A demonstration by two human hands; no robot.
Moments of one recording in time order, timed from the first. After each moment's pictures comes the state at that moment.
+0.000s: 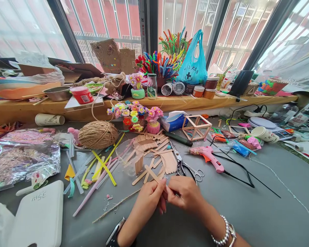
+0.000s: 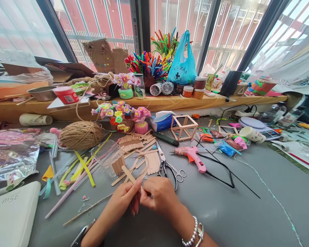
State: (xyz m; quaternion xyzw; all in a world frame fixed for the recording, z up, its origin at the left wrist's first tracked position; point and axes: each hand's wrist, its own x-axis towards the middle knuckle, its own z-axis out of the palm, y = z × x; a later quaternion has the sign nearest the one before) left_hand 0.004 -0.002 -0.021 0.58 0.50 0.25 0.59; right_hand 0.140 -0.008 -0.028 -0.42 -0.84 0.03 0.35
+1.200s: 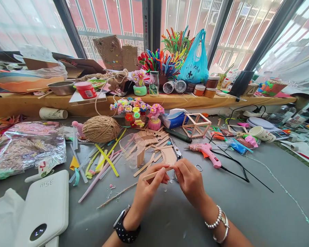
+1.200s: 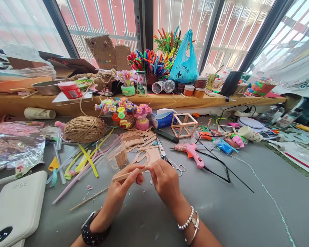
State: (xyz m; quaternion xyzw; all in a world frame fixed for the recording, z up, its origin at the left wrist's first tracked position) left_hand 0.004 -0.011 -0.003 0.55 0.41 0.50 0.53; right_hand 0.148 -0.008 -0.024 -0.49 -0.76 -0.06 0.42
